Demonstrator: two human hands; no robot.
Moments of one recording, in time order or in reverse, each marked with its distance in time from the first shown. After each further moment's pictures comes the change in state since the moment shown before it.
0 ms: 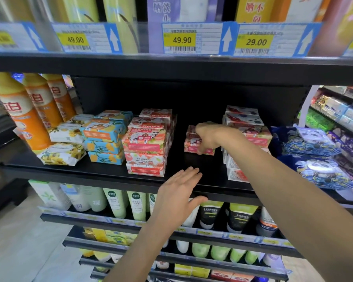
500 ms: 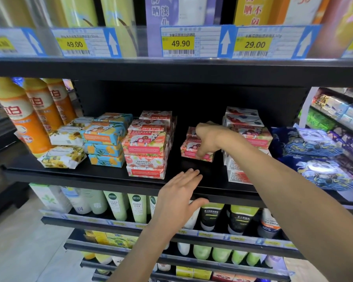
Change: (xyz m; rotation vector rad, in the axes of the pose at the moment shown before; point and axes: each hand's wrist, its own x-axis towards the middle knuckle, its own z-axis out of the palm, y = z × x) left_hand 0.000 -0.001 0.005 0.034 0.104 0.066; right_hand -0.015 -0.004 -0.003 0.095 0.041 0.009
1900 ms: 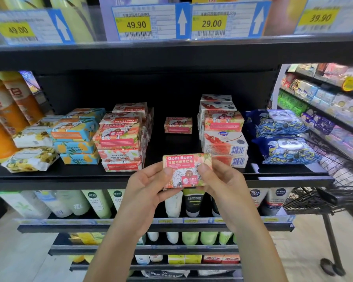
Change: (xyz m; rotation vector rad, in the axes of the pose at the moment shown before) left_hand -0.012 0.031 -0.065 -1.424 -0.113 -0.640; right_hand -0.160 0.000 0.122 1.684 0.461 0.003
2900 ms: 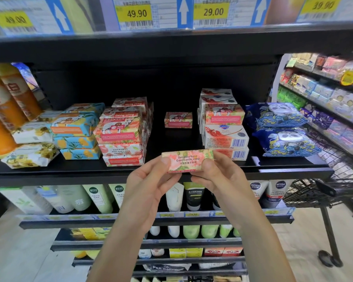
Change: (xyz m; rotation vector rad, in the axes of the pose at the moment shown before) left_hand -0.005 -0.002 0.006 -0.225 0.104 -0.002; right_hand -0.005 0.006 0.000 0.088 -0.005 0.036
